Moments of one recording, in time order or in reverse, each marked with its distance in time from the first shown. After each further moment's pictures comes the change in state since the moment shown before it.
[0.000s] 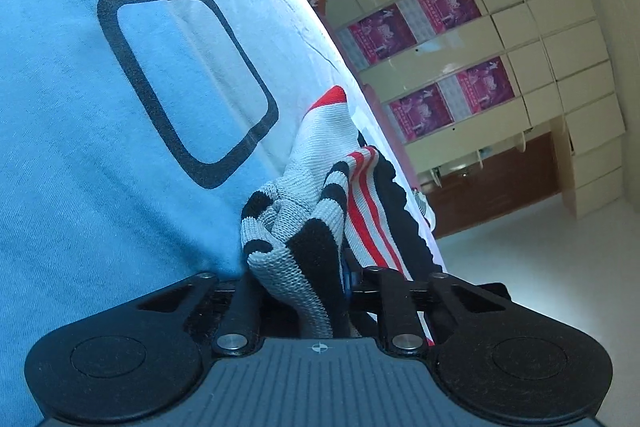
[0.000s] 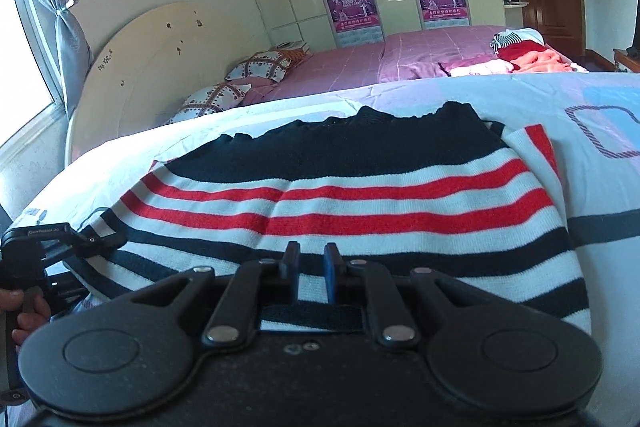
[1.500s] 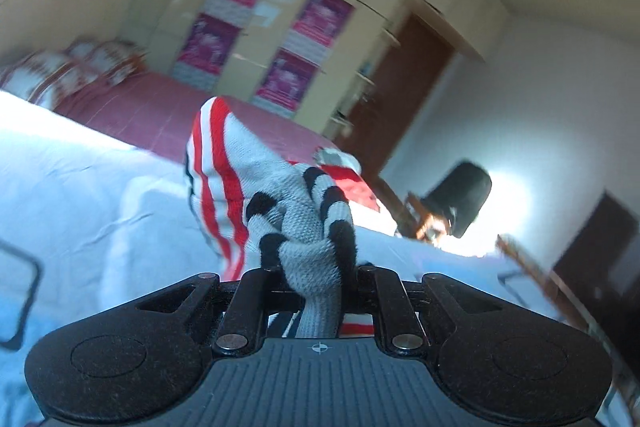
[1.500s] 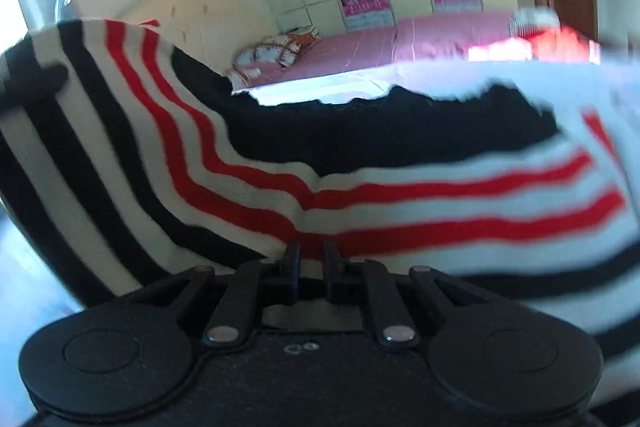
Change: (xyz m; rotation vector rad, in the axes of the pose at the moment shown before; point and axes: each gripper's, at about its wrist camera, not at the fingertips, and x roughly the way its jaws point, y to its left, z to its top) left arm -0.033 -0.211 -0.030 0.741 0.041 -0.168; right arm 0.036 -0.014 0.002 0.113 0.036 0.092
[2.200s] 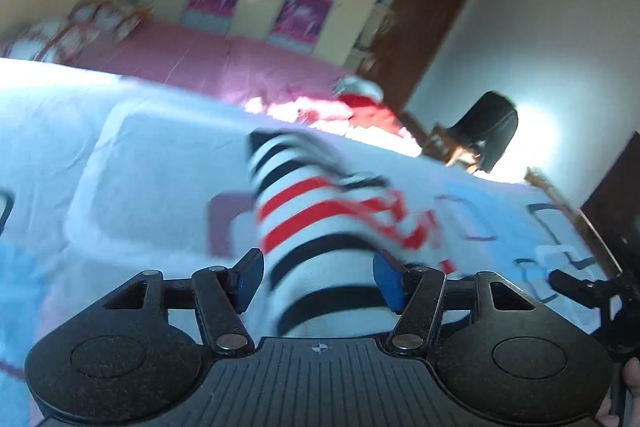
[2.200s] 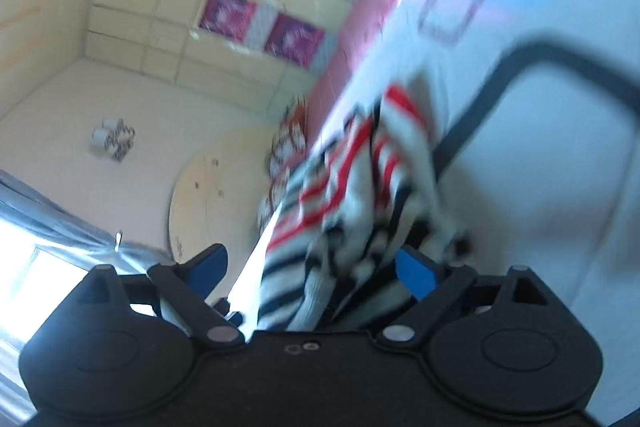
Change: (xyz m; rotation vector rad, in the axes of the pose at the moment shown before) left arm -0.016 0.005 -0.024 -0.027 0.210 0.111; right arm -0.138 -0.157 -0.032 0.699 -0.126 0.315
